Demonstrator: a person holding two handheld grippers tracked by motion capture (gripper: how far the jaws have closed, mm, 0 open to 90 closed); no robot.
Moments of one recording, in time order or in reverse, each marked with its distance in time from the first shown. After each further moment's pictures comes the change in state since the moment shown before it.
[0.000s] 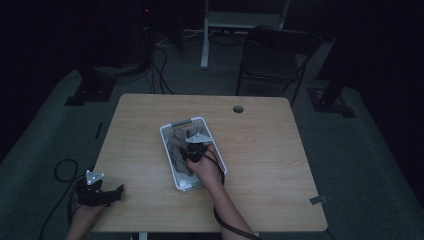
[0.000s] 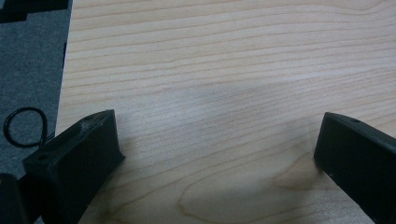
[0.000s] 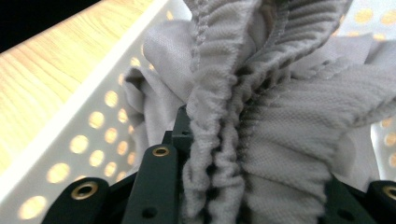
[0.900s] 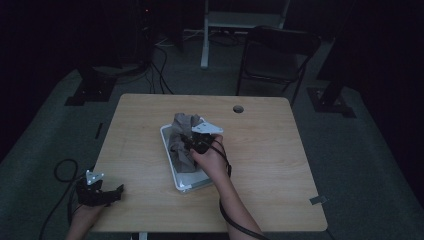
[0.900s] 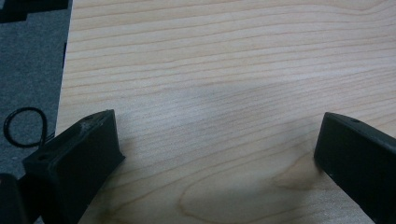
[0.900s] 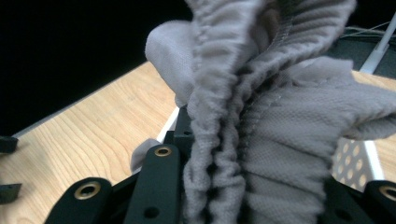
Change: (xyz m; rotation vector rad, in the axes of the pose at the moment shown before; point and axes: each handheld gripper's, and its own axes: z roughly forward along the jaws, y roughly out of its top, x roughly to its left) left arm 0.000 0.000 0.000 -0.001 0.001 0.001; right arm 0.000 0.048 -0.057 -0.158 0.047 -0.012
